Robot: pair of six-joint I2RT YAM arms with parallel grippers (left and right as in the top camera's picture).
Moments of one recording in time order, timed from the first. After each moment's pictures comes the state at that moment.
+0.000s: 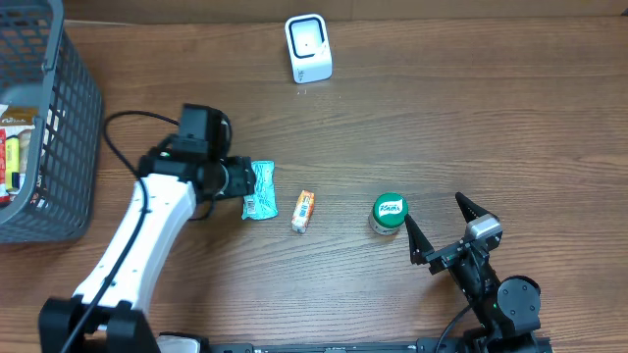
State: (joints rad) left arm -0.17 1.51 1.06 -0.80 0.07 -0.31; right arm 0.21 0.01 0.02 -0.02 -0.21 0.07
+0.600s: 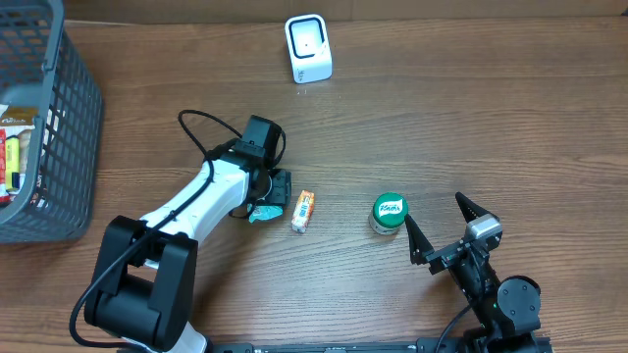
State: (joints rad) left arm -0.37 1.76 1.05 -0.64 0.02 -0.33; right arm 0.21 0.01 0.02 -0.02 -0.21 0.07
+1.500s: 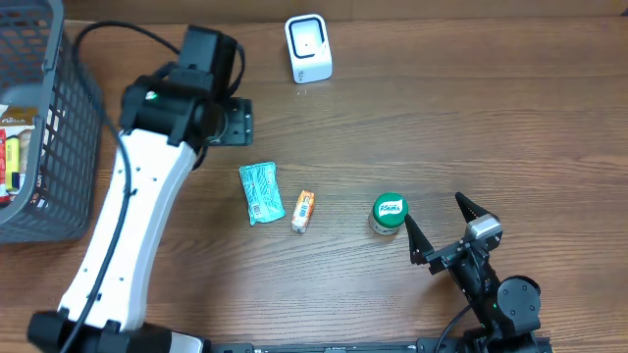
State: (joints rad) left arm -0.27 1.60 1.74 -1.28 -0.20 -0.28; right arm 0.21 0.01 0.02 -0.02 -0.21 0.07
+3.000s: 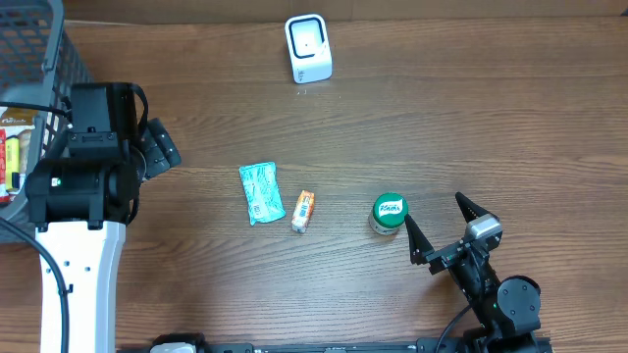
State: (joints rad) left arm 0.01 1.28 1.48 -1.21 -0.30 -0.44; right arm 0.21 0.01 0.02 -0.02 -0.21 0.07
